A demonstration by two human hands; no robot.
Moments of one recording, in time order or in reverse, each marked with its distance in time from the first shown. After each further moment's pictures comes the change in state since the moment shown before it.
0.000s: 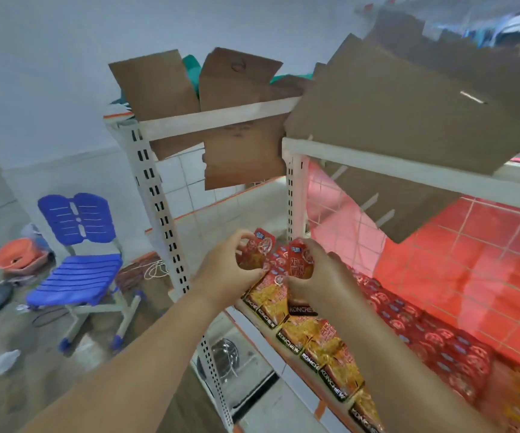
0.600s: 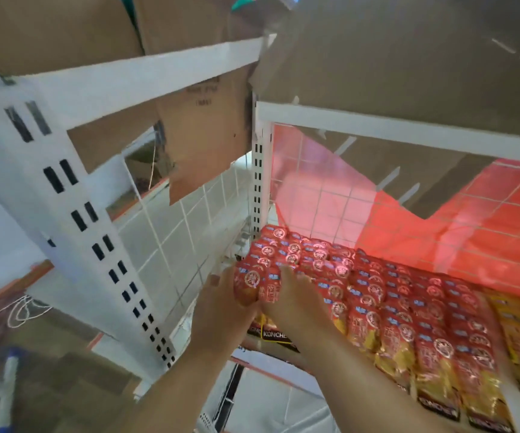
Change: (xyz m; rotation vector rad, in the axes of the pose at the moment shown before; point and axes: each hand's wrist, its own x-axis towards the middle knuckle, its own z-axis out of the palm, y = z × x) left_hand 0.093 -0.155 0.071 0.028 -0.229 0.113; right_hand 0.075 -0.005 0.161 -0.306 0.107 0.547
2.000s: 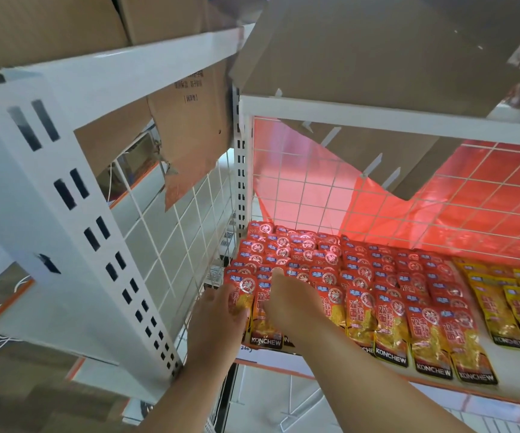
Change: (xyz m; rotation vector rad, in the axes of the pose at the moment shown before) left_hand -0.005 -0.038 0.005 0.049 -0.153 0.035; right_hand -0.003 -0.022 0.007 -0.297 -0.037 0.089
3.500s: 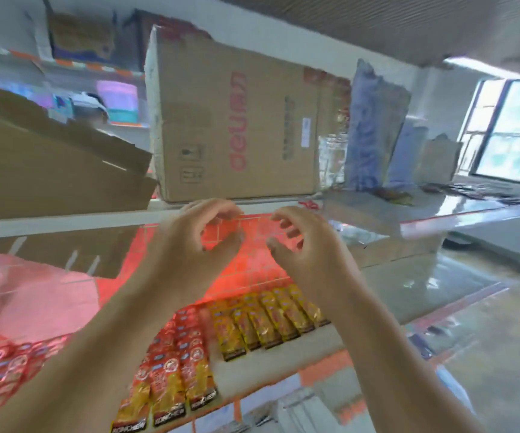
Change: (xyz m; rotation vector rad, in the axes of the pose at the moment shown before) left_hand -0.121 0.471 -0.067 -0.580 -0.058 1.075; right_hand -0.291 0.330 -0.295 0.336 0.998 -0.064
